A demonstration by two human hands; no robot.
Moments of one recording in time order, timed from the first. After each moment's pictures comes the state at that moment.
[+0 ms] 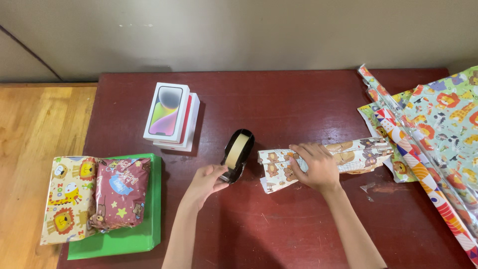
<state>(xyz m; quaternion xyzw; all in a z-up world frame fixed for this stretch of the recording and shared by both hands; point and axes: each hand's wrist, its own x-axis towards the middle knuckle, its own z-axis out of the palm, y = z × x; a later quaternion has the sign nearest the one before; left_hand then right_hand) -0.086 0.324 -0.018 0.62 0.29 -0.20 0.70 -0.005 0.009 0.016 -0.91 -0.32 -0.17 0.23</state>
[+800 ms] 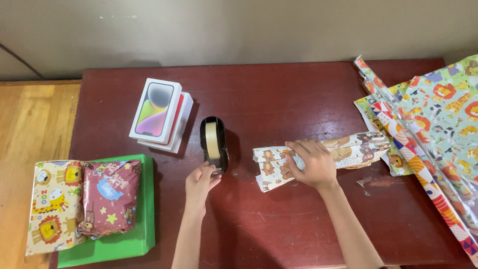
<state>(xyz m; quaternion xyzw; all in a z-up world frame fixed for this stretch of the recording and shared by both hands) -0.102 0.311 -0.052 0.57 0.34 -0.01 0.75 -0.005 0.011 0.020 -0.91 -0.31 -0.17 0.23</state>
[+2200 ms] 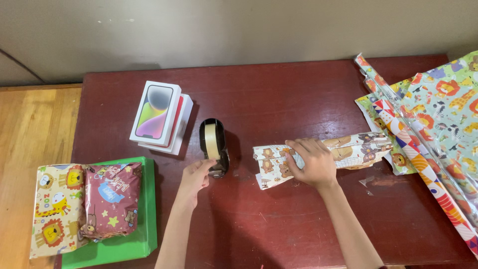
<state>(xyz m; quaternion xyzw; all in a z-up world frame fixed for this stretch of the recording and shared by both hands) -0.078 0.332 -0.018 0.63 0.35 -0.13 0.68 -0.002 0.014 0.016 -0.91 -0.30 -0.19 0.23</state>
